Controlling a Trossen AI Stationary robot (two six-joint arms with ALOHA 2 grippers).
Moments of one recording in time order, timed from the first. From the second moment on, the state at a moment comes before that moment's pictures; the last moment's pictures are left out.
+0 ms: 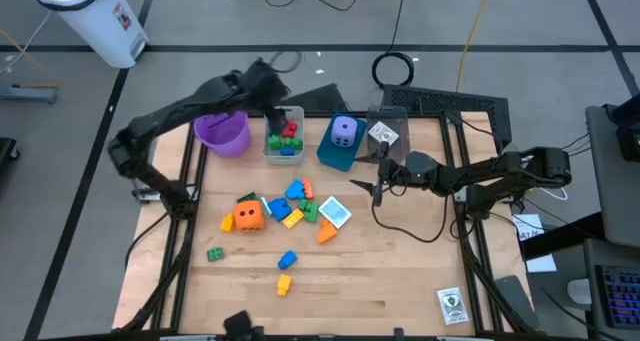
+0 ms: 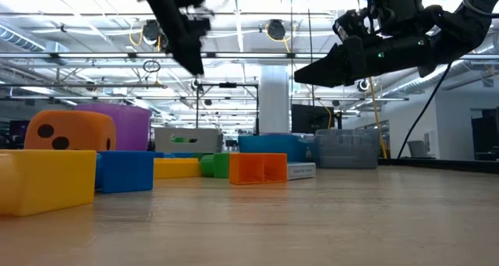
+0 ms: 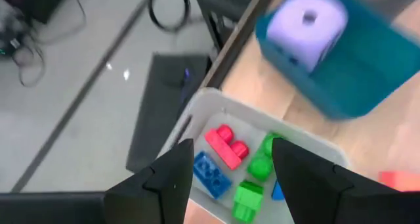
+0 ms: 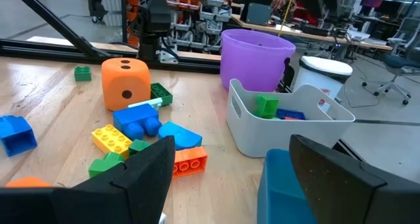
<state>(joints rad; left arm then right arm) 0.63 1.53 1.46 -0.79 -0.10 0.20 -0.19 1.32 0.39 0.83 0.00 -0.15</state>
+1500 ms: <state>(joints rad) 0.17 1.21 0.79 0.03 -0.08 -0.03 -0.23 1.32 0.39 0.78 0.00 -0.22</state>
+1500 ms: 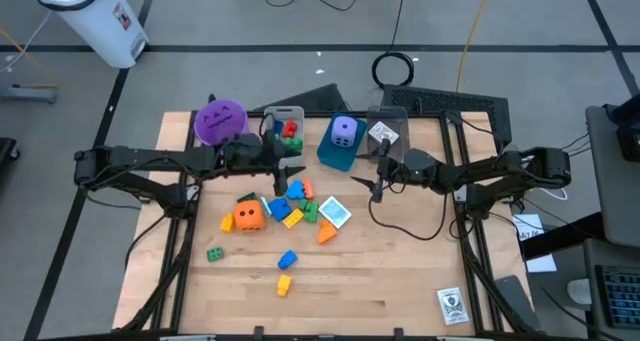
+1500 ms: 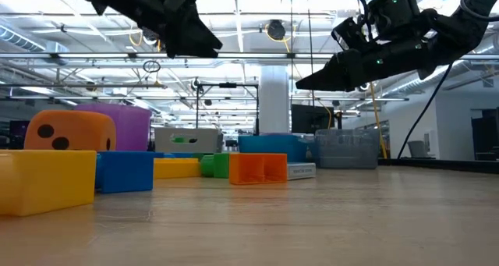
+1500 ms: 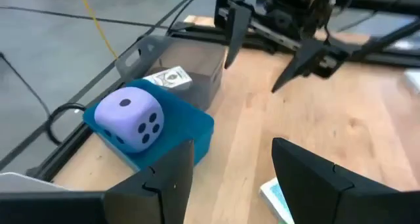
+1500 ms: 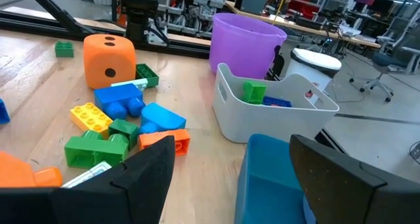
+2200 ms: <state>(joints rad) 0.09 1.23 0.99 -0.20 -0.14 0.20 -0.23 1.32 0.39 0.78 0.00 -0.22</state>
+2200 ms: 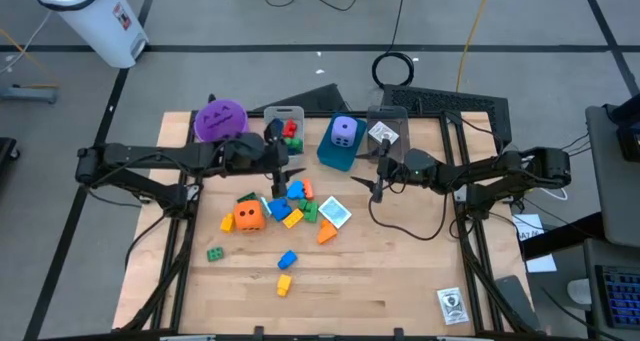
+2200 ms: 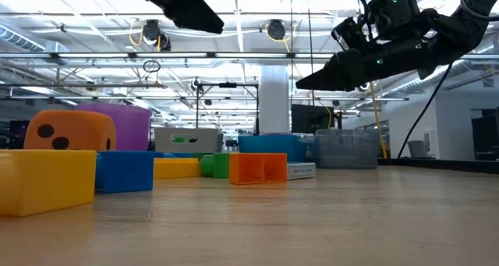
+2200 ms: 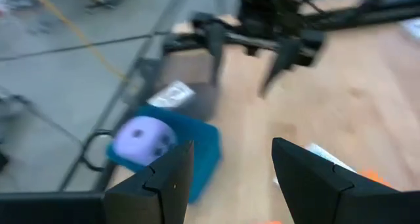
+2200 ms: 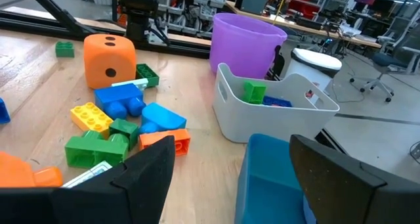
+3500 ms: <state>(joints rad) 0.10 1.23 0.99 -0.38 -0.10 0.12 -0.23 1.32 0.39 0.80 0.00 -0.22</state>
